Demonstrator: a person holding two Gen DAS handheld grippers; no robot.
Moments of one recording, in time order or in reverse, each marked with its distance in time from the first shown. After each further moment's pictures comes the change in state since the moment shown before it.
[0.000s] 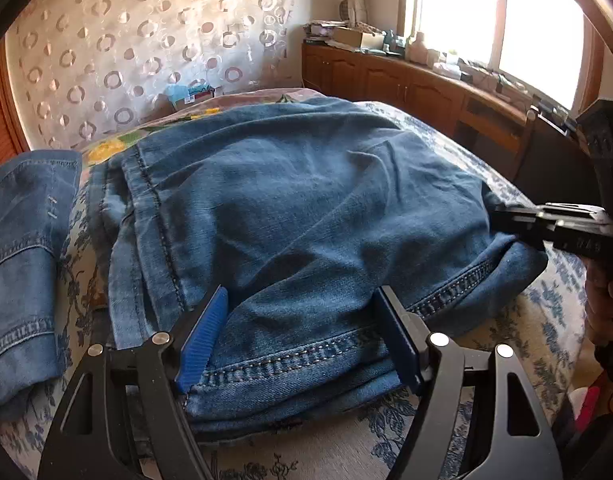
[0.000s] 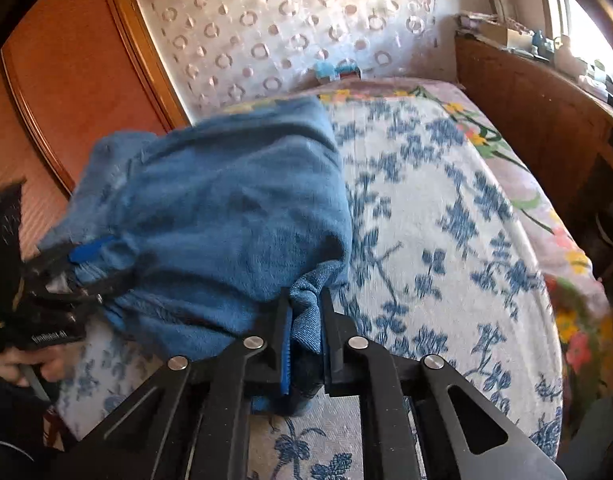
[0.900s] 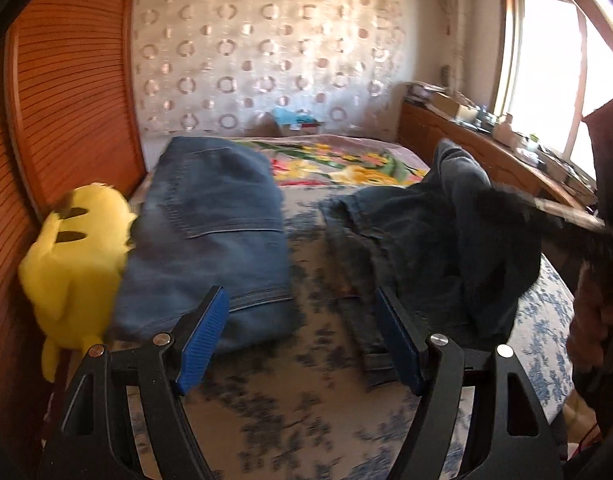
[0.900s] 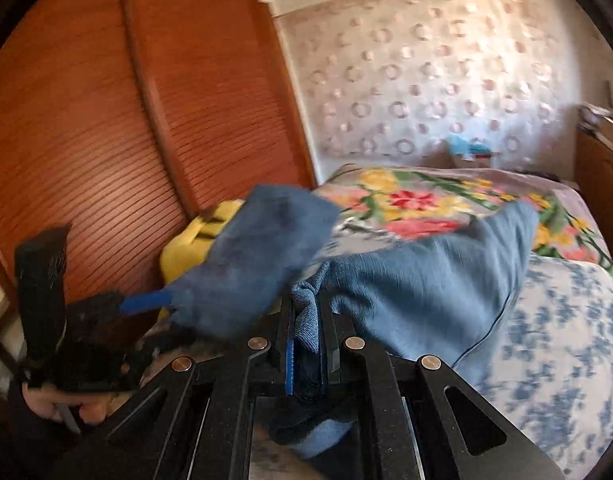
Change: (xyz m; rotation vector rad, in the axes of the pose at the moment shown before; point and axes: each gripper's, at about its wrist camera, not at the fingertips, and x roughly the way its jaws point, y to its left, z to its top) left arm -0.115 0.124 -0.039 -0.272 -0.160 0.234; right arm 0.025 0.179 0.046 -0.318 -0.107 0.354
